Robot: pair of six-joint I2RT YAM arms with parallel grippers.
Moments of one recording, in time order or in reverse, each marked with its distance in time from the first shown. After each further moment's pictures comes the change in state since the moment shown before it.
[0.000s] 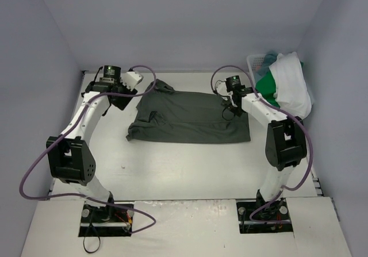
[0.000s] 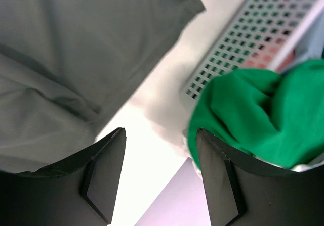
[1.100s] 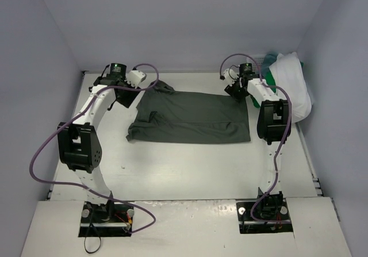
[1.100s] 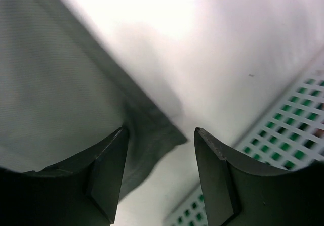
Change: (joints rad) left arm -0.004 0.172 0.116 -0.010 0.032 -0.064; right arm -0.212 0.488 0.529 -0.021 -0.446 -0.076
